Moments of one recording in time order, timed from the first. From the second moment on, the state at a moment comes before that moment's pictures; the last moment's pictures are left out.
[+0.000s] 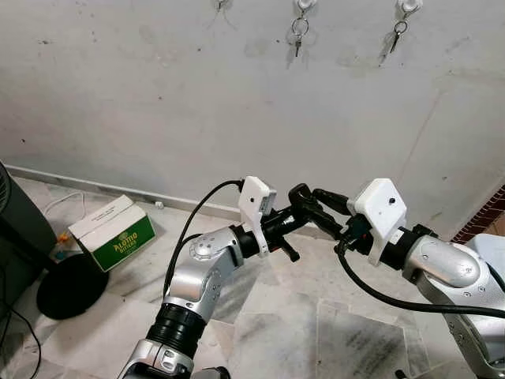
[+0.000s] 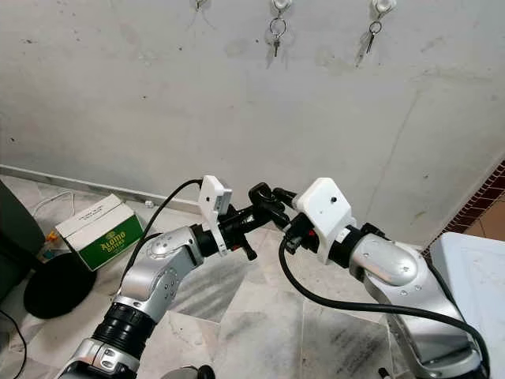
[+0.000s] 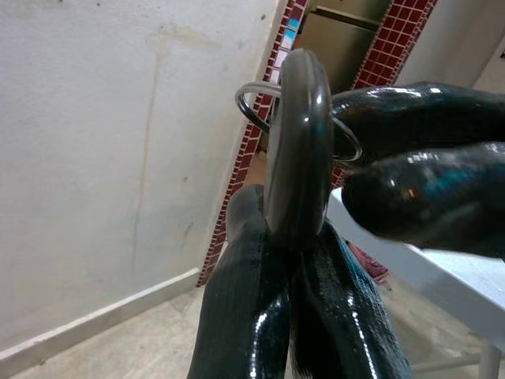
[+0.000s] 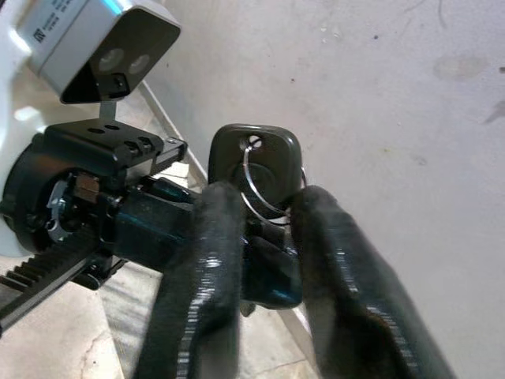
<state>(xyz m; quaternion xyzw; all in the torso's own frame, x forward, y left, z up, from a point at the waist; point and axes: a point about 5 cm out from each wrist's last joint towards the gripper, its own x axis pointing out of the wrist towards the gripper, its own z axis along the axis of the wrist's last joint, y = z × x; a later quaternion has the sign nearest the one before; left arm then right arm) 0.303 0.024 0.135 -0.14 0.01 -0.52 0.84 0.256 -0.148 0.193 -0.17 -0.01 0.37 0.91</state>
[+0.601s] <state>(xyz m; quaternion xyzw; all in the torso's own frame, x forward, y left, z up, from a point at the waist) 0.304 0.025 0.135 -0.14 0.01 -0.52 0.84 0.260 -0.147 0.193 -0.20 -0.02 0.36 0.91</state>
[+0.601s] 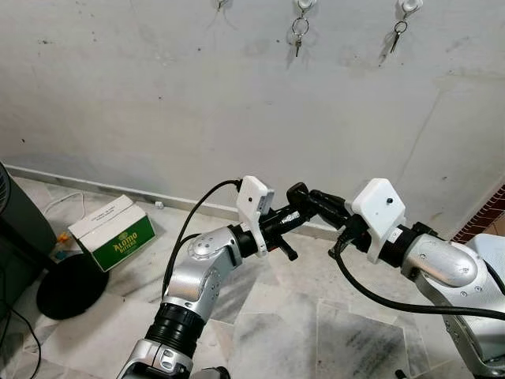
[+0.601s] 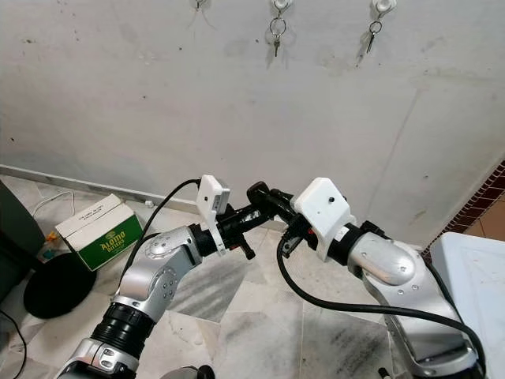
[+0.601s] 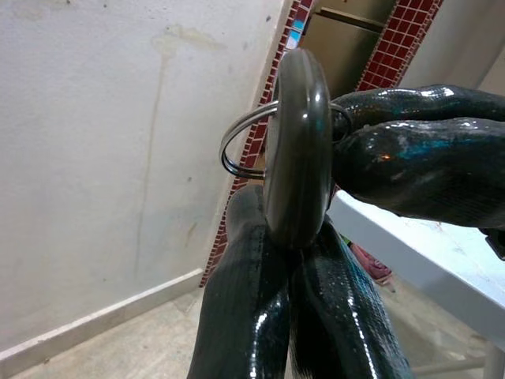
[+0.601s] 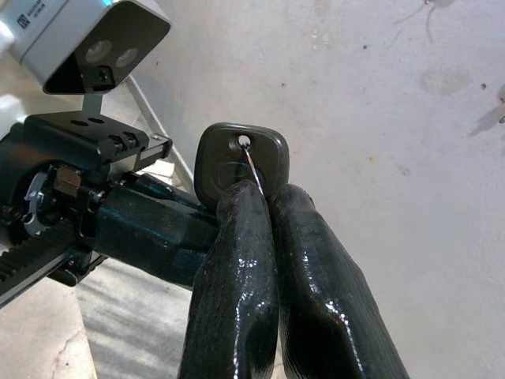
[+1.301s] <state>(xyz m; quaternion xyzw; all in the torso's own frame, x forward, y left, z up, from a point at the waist) 0.306 0.028 0.134 -0.14 0.01 -0.51 0.85 0.264 -0.140 0.191 -0.20 -0.03 0.35 0.91</state>
